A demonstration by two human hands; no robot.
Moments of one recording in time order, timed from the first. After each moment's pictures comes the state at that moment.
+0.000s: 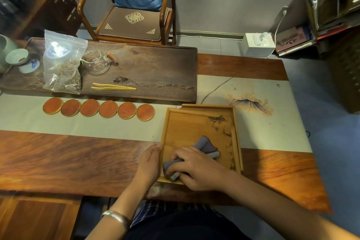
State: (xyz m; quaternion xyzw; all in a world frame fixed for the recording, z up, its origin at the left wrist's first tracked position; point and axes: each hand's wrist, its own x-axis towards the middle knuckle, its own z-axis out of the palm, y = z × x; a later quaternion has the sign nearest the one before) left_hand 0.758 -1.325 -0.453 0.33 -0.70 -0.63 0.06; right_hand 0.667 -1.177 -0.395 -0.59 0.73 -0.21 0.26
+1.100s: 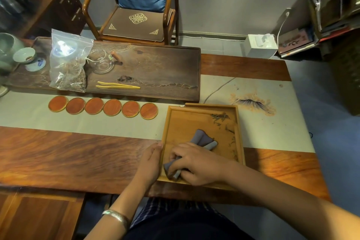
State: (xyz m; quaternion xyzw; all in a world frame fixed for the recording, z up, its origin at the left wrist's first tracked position) left_hand 0.767 -1.329 -0.446 0.30 -0.69 -0.65 0.06; right_hand 0.662 -1.192 -0.378 -0.64 0.69 -0.18 0.28
